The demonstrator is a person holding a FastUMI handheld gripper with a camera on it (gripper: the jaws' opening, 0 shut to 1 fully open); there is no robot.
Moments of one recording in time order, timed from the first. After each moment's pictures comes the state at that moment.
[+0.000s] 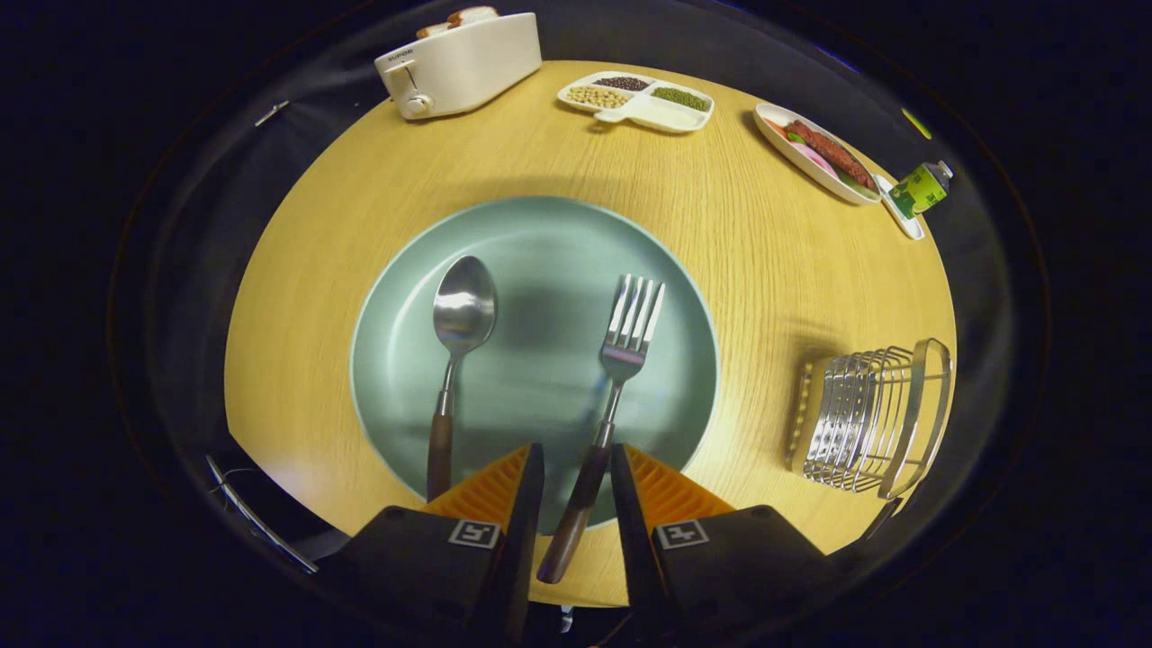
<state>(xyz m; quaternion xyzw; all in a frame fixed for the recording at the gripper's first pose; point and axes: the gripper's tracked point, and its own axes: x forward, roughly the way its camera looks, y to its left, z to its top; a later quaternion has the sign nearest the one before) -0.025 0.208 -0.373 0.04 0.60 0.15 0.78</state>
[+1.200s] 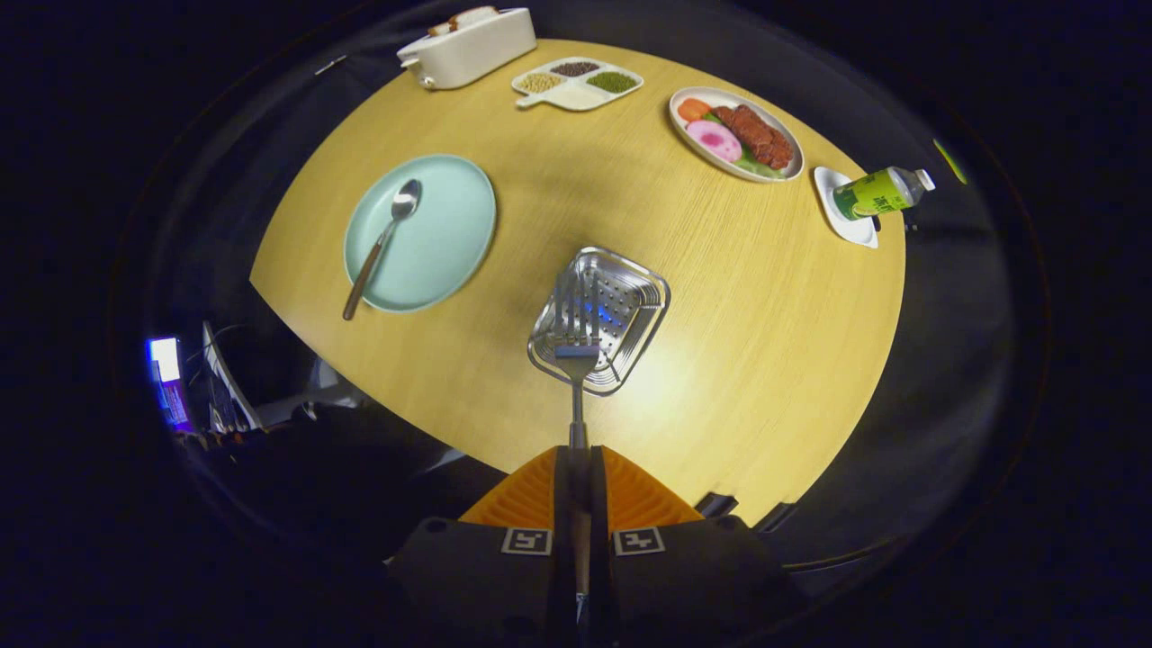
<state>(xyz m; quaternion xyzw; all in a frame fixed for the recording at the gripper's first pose) -0.056 -0.043 -0.304 -0.10 0.68 0.25 0.68</state>
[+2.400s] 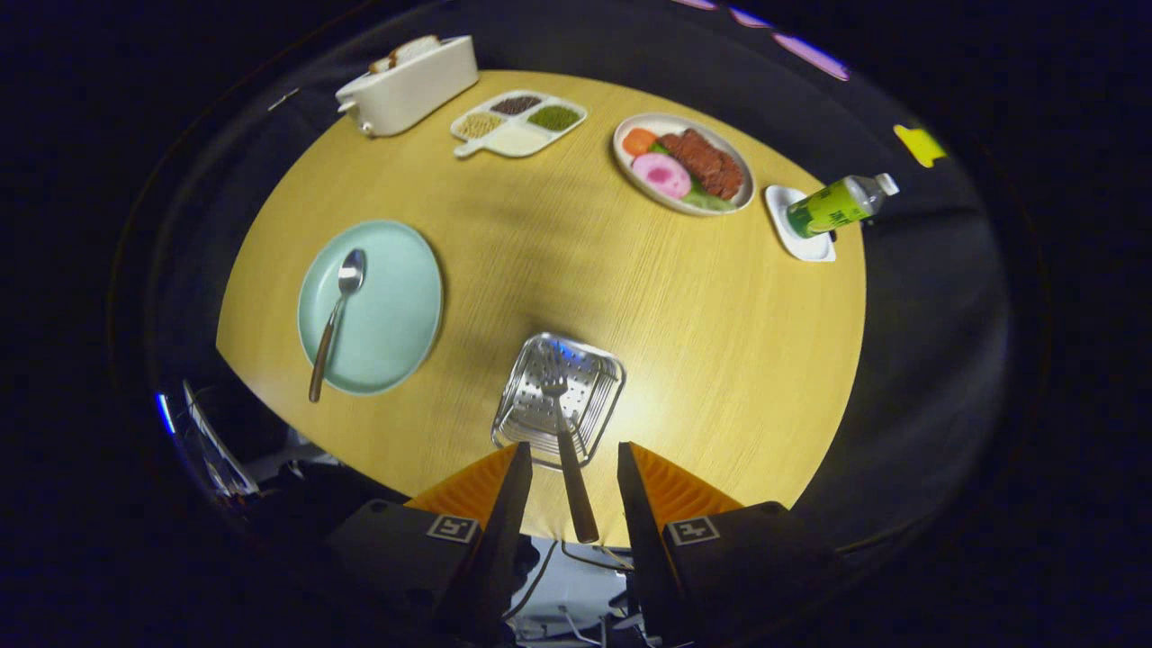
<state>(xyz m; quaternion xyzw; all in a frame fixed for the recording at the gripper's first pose) 0.026 -0.024 -0.272 -0.04 0.57 0.16 0.81</state>
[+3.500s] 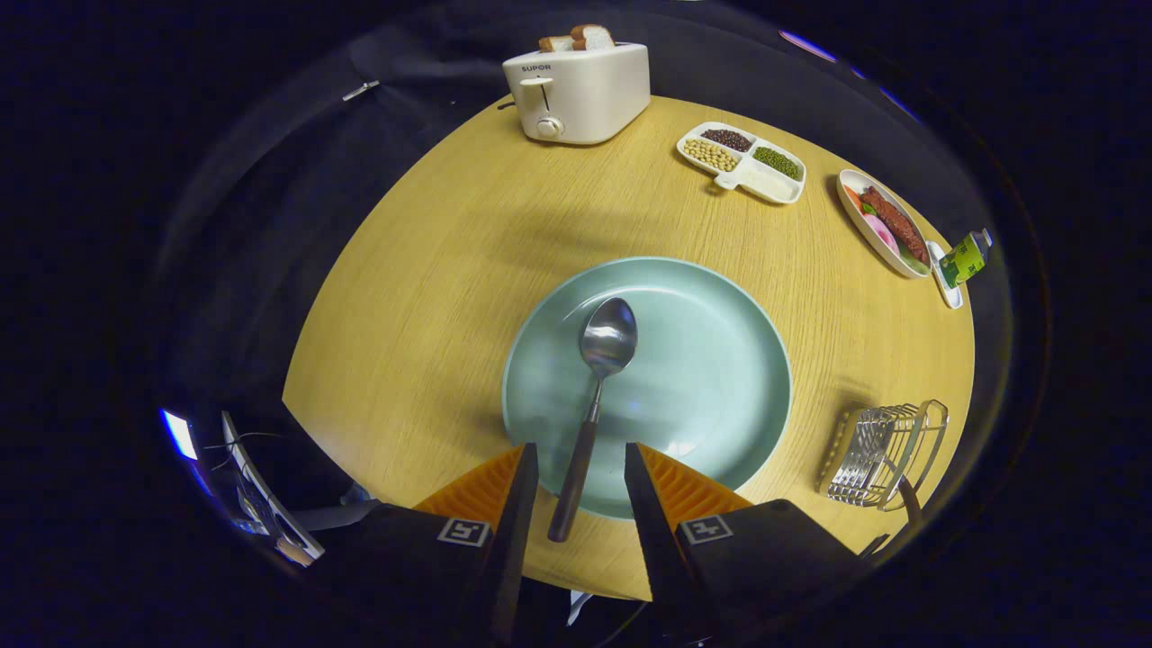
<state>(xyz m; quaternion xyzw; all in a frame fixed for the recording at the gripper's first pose) -0.030 0.266 -0.316 0.02 0.54 0.26 0.80</state>
